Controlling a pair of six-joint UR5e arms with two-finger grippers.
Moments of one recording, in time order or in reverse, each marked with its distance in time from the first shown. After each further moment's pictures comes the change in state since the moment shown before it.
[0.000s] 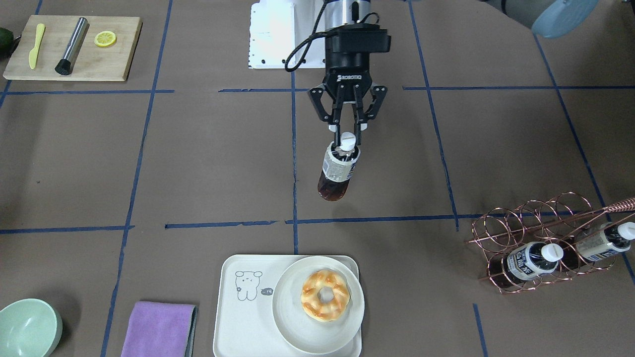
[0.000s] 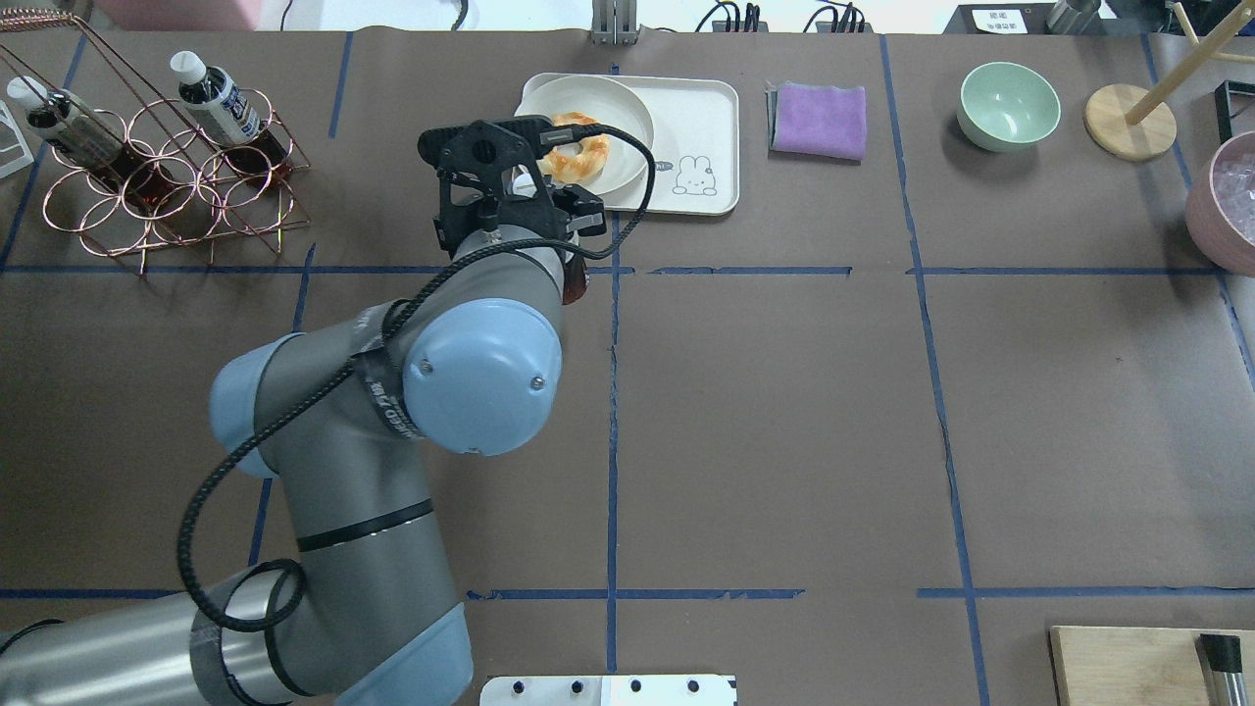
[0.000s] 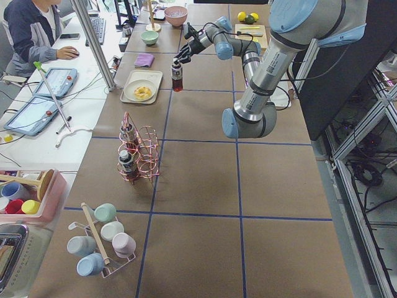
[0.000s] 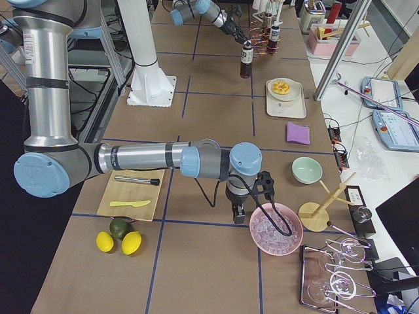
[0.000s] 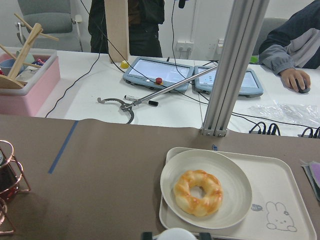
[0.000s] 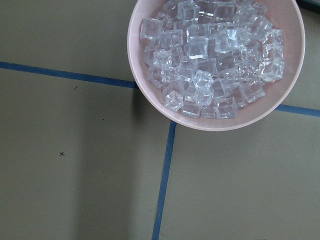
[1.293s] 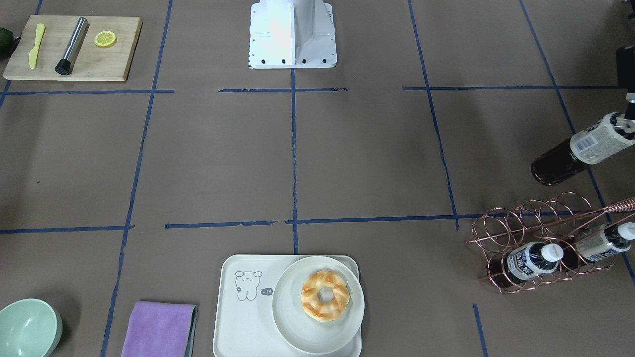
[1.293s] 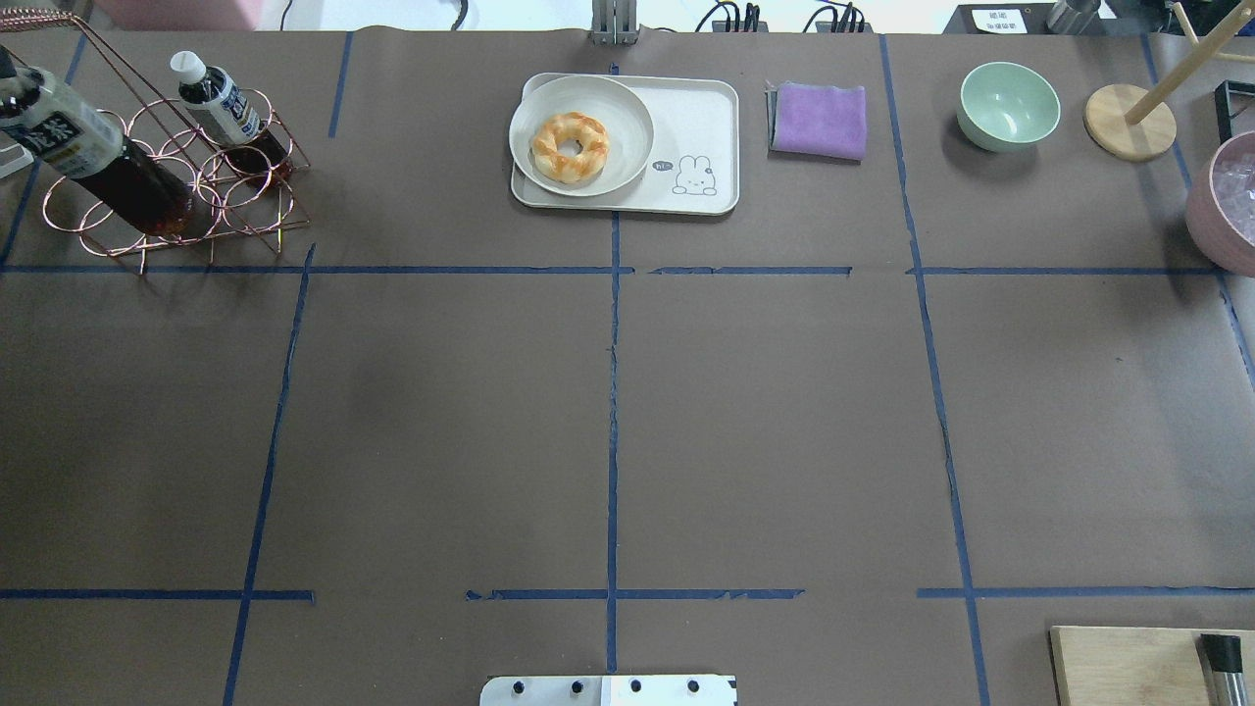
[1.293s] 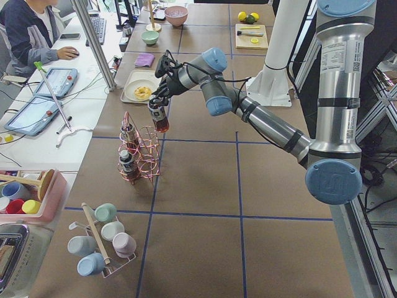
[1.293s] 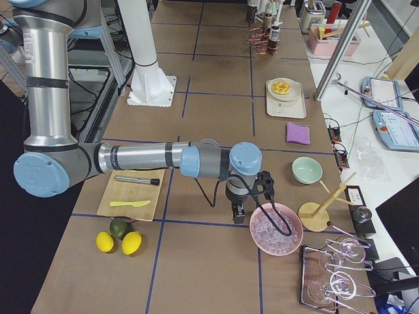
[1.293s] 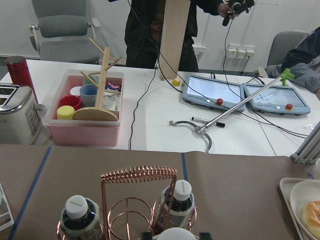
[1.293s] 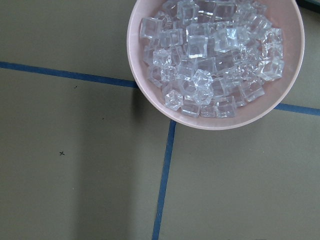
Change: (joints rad) left arm -0.659 0.773 -0.316 -0.684 -0.725 0.433; right arm 0.000 -0.001 0.000 0.000 0.000 0.001
